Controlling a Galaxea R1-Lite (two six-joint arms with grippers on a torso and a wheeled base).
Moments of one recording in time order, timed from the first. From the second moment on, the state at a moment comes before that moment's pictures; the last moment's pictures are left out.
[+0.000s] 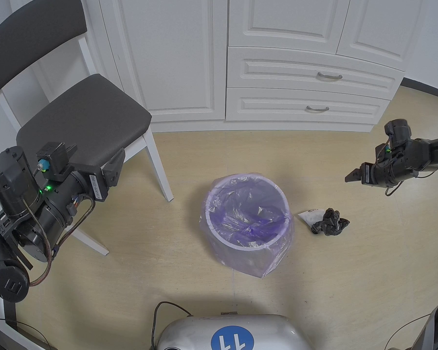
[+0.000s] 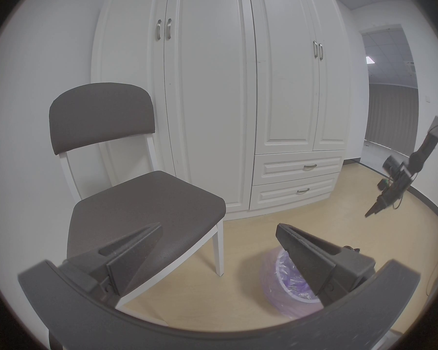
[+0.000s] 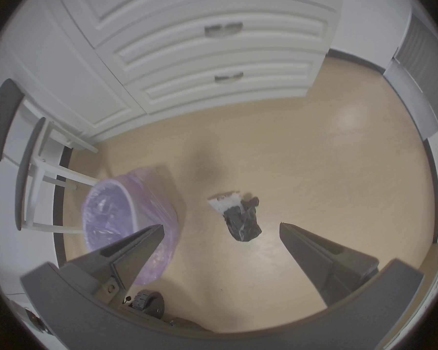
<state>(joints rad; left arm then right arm) -0.42 1.52 -0.48 -1.12 0.30 0.09 -0.05 2.06 -1.43 0.12 0.11 0.09</state>
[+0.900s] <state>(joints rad) -0.43 1.43 -0.47 -1.08 0.30 0.13 -0.09 2.33 -1.51 0.09 0.15 0.09</state>
